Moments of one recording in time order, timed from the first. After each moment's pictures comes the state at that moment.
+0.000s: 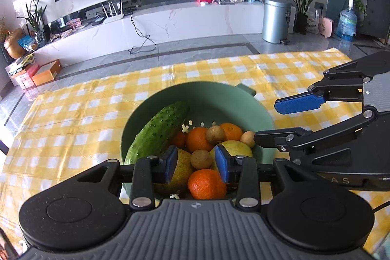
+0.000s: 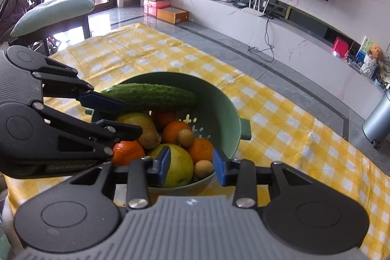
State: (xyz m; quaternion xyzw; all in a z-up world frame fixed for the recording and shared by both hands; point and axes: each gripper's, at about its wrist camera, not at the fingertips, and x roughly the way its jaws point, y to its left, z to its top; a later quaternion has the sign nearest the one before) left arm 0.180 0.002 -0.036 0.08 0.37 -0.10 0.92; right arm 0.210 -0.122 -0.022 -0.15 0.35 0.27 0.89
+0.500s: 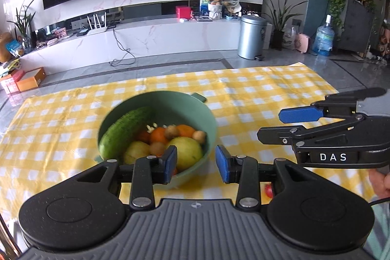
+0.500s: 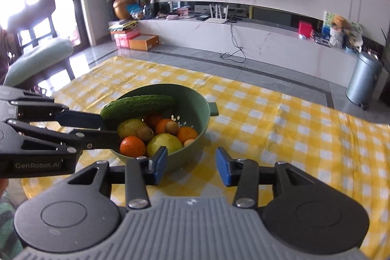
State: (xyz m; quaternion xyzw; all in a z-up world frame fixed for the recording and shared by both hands) left arm 0.121 -0.018 -0.015 0.05 0.34 -0.16 0.93; right arm 0.137 -0.191 -0.004 -0.02 0.33 0.20 0.92
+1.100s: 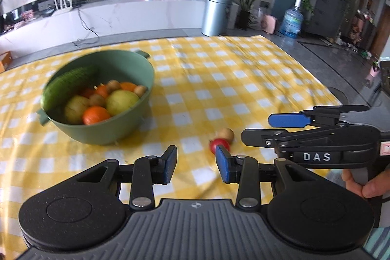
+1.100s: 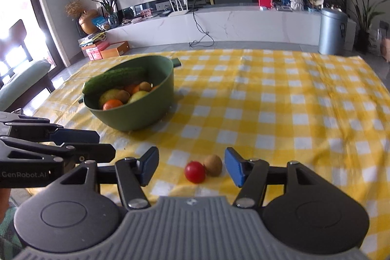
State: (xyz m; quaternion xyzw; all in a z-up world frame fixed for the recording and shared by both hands) left arm 0.084 -0.049 -0.058 0.04 0.39 -0.24 0.89; right arm 0.072 -0.235 -0.061 0.07 0.37 0.13 0.92
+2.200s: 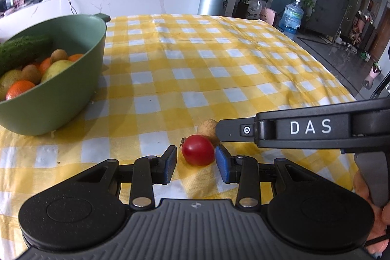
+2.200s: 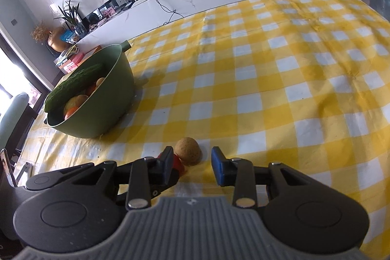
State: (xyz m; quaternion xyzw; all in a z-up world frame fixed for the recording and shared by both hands) left arm 0.119 -0.107 -0.134 0.02 0.40 -0.24 0.88; right arm 0.113 -0.263 -0.109 0.19 0.43 0.08 0.88
